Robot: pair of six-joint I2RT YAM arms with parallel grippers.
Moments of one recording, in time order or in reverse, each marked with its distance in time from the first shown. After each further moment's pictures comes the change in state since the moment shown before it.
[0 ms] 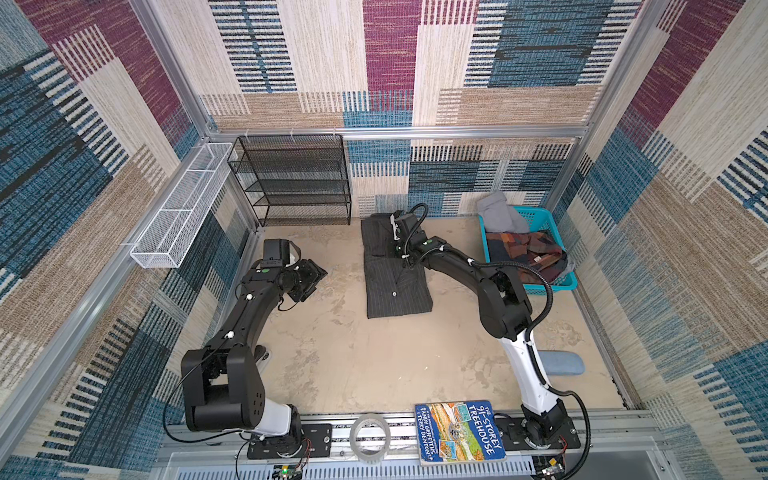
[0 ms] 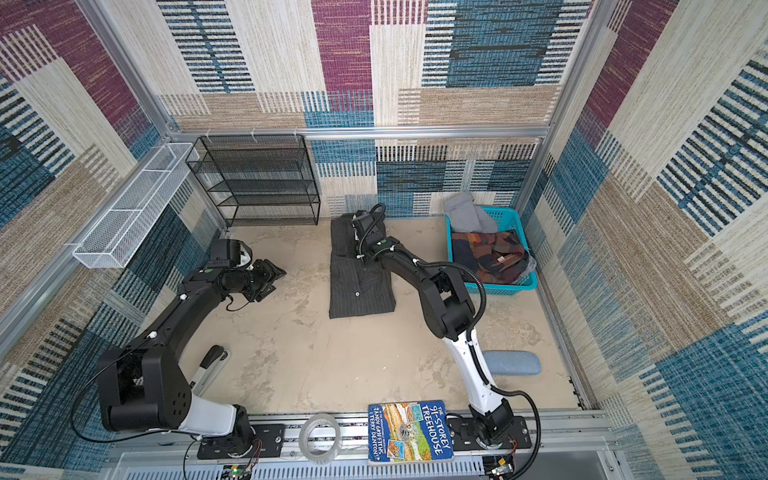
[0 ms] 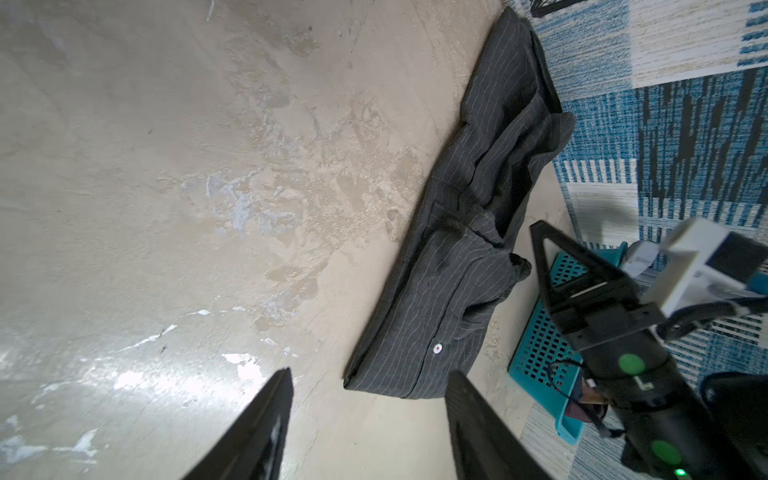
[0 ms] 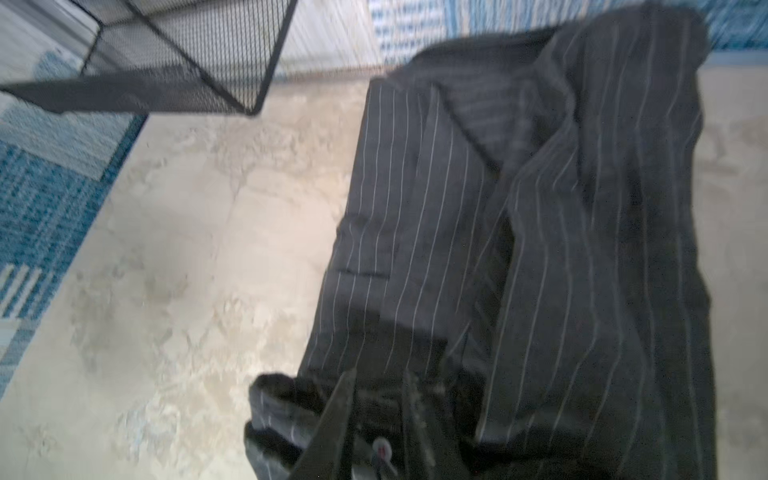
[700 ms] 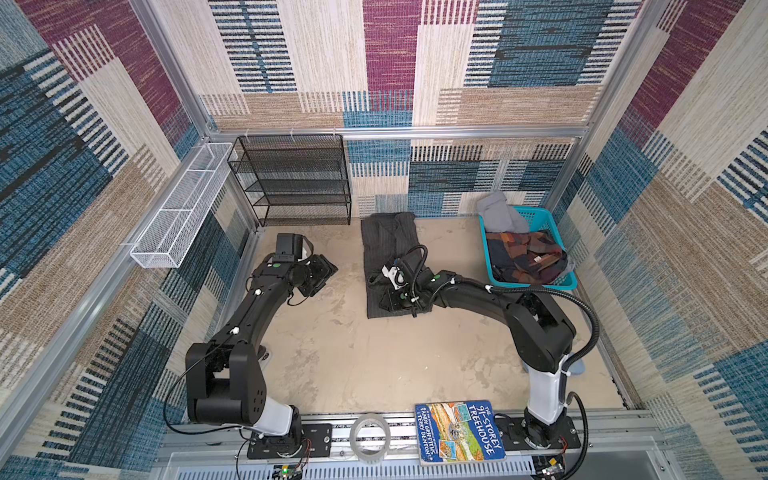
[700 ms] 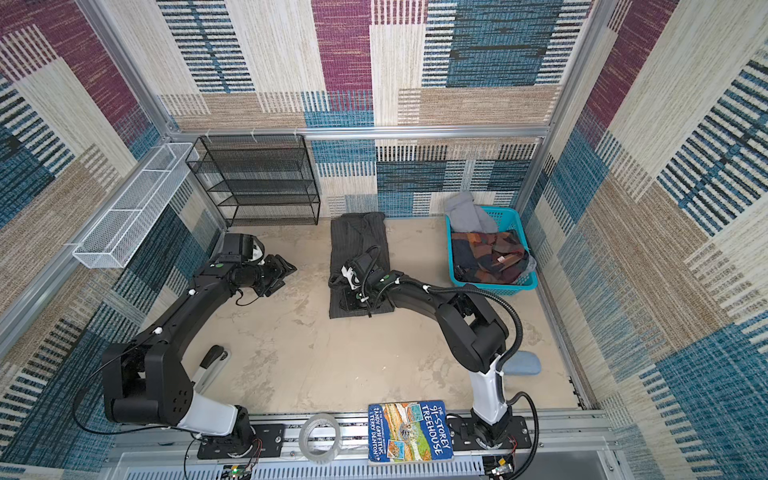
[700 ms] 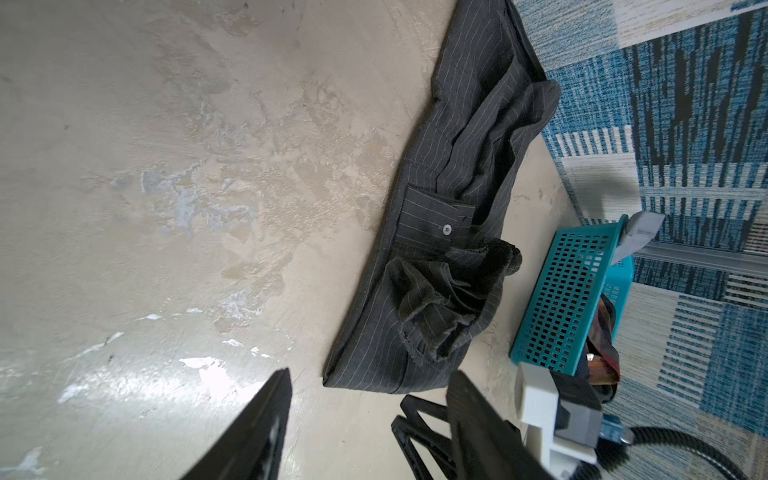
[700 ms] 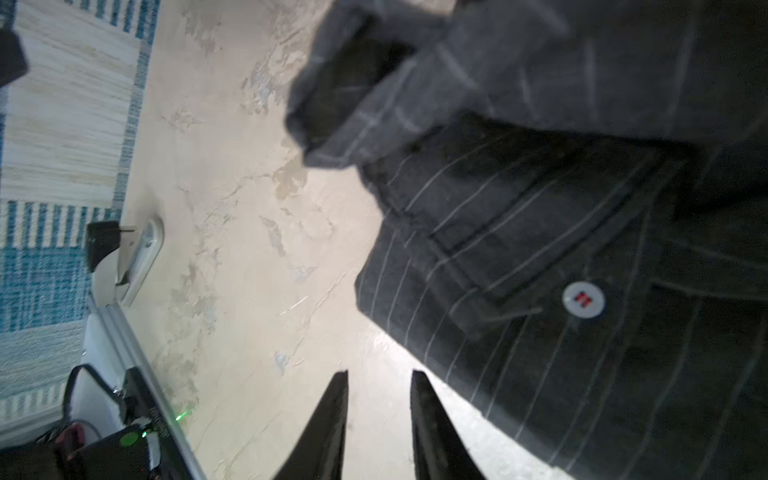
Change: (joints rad) left arm -0.085 0.035 0.069 -0.009 -0.042 -0.011; right arm 0.154 -0.382 -0.637 -0.025 -0.291 0.056
